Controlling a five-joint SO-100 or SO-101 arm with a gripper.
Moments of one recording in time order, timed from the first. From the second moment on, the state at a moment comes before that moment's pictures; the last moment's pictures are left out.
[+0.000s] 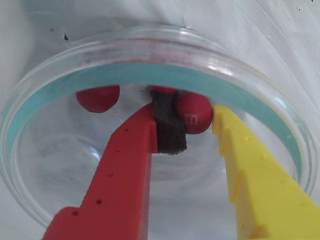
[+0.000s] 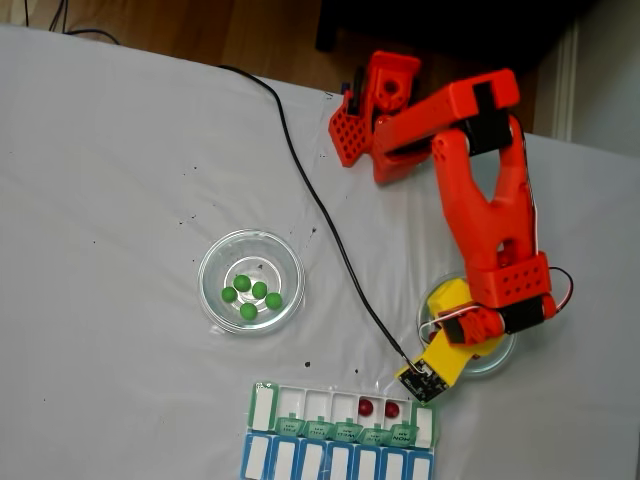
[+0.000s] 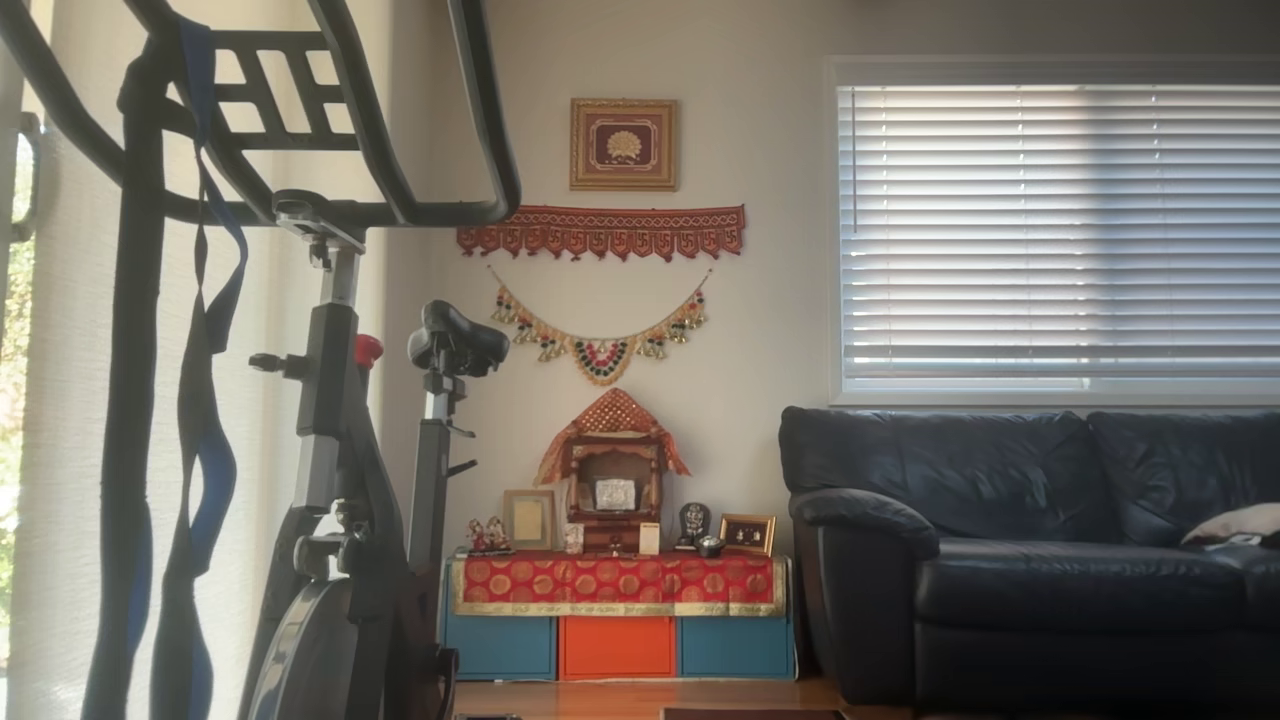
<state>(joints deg) -29.6 96.2 102.8 66.8 -24.3</state>
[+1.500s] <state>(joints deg) -31.2 108.4 102.1 73.4 -10.6</state>
